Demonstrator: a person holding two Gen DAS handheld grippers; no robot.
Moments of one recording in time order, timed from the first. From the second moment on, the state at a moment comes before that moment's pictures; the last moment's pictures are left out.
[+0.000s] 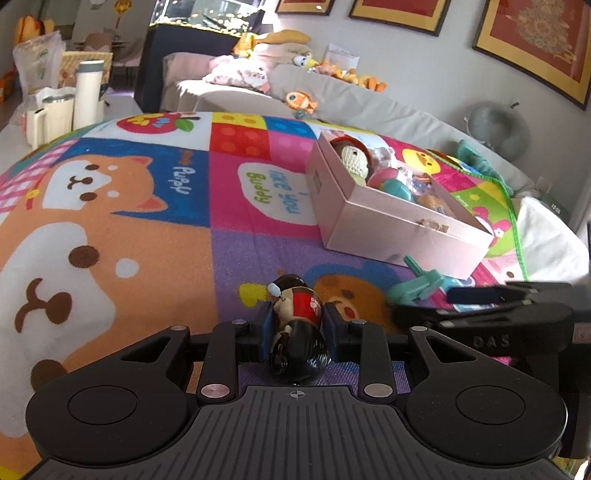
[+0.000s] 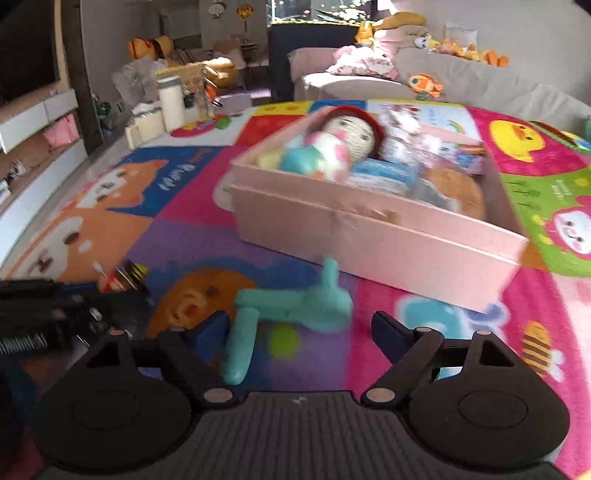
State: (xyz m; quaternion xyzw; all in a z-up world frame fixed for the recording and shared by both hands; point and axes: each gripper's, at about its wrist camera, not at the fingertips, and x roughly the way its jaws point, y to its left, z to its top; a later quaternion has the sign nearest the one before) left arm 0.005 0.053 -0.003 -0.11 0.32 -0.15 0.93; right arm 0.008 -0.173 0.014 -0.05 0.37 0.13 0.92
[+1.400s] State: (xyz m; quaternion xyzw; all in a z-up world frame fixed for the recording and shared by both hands) left arm 0.001 0.038 -0.002 -0.06 0.32 -0.13 0.94; right arm -0.017 -0.187 0.015 -0.13 0.32 0.15 0.93
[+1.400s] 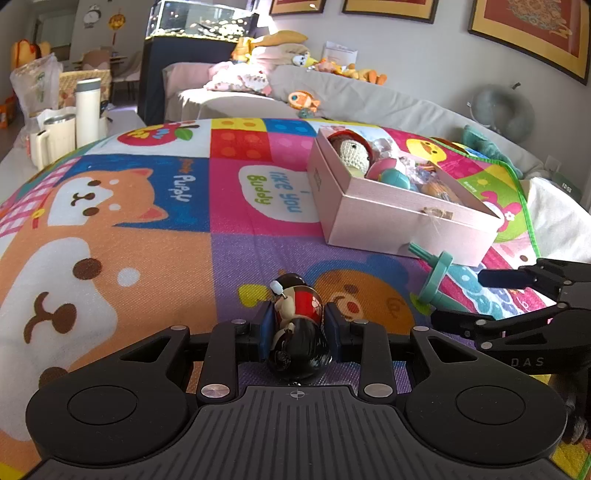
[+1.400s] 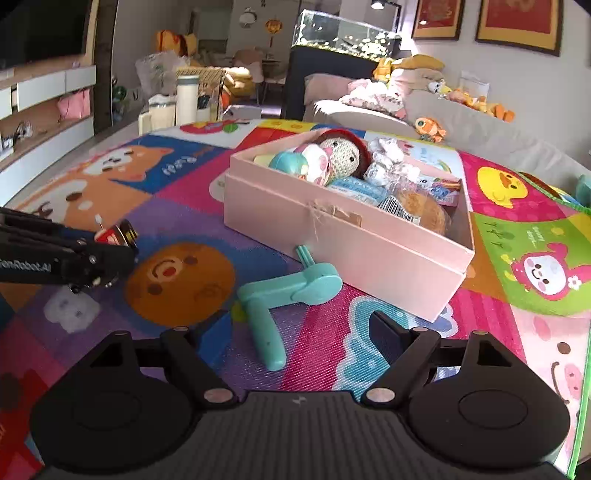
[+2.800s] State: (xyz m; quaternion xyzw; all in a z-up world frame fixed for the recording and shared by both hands) left arm -0.004 0.023 0.010 -0.03 0.33 -0.14 0.93; right arm -0.081 -0.234 0.056 -0.07 0.30 0.15 0.94
